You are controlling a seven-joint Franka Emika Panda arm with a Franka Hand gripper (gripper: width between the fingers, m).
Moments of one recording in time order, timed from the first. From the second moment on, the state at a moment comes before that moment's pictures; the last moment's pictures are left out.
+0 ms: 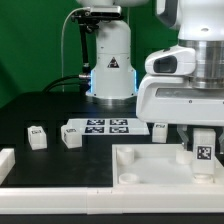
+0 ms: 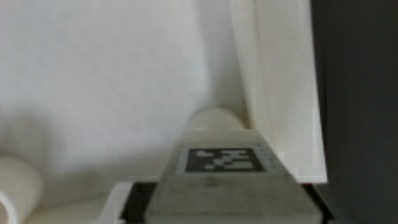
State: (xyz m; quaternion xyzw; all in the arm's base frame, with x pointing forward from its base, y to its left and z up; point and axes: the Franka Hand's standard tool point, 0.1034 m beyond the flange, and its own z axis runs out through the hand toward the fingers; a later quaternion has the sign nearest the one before) arm 0.618 0.123 0.070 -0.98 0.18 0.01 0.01
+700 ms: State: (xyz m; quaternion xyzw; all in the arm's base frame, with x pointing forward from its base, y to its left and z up) arm 0.623 0.126 0.070 -0.83 0.55 0.01 0.02
